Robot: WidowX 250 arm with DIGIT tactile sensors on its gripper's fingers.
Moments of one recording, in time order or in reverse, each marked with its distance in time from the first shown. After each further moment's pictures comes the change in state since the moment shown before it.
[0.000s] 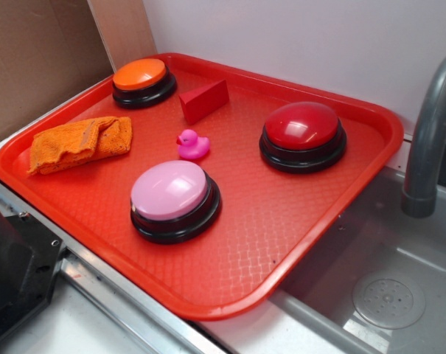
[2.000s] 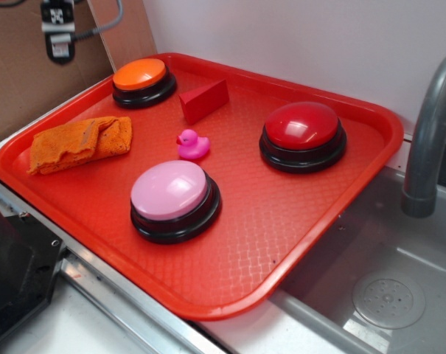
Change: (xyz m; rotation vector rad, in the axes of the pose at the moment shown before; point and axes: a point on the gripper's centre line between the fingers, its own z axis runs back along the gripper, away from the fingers) arm 0.078 0.127 -0.132 0.052 0.393 -0.512
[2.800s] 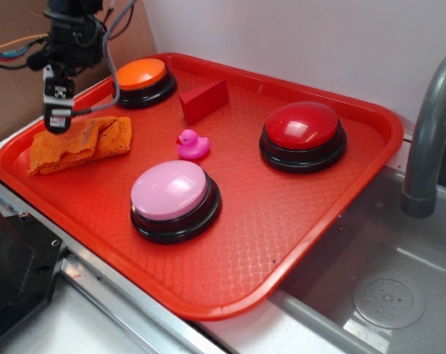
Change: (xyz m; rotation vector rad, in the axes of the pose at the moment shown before) arm -0.016 0.000 -0.077 -0.077 0.204 0.052
